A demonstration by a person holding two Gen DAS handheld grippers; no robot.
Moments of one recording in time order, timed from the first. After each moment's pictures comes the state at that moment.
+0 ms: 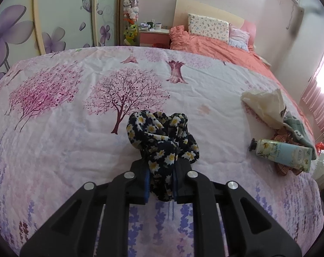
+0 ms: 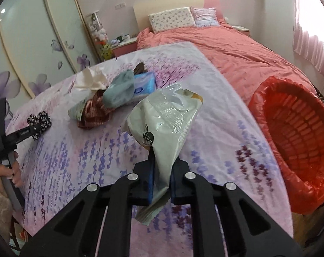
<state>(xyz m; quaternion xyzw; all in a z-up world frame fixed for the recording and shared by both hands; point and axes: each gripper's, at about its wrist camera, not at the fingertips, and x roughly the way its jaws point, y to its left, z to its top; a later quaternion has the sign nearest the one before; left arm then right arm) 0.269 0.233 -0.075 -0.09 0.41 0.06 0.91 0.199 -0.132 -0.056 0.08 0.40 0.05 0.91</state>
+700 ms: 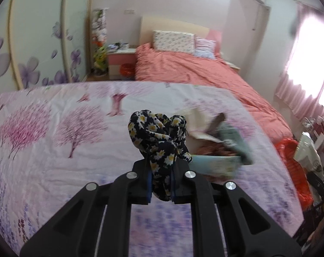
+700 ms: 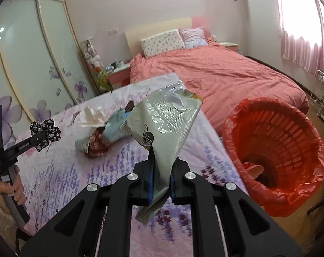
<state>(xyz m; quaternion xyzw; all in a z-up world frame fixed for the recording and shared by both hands) 0.244 0.138 0.003 -0.05 0.35 -0.04 0.93 0.168 -0.172 -0.010 0.12 0.32 0.02 0.94</state>
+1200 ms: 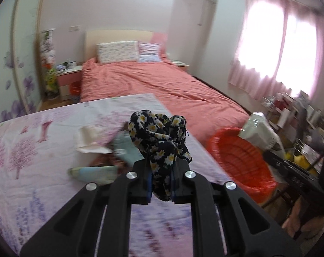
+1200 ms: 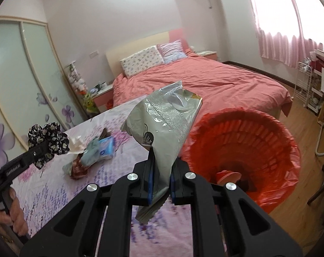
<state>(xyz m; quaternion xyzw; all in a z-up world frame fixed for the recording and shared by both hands) 0.212 -0.014 0.042 -0.01 0.32 -0.20 0.93 0.146 -0.244 0.004 0.16 0.28 -0.04 0.95</state>
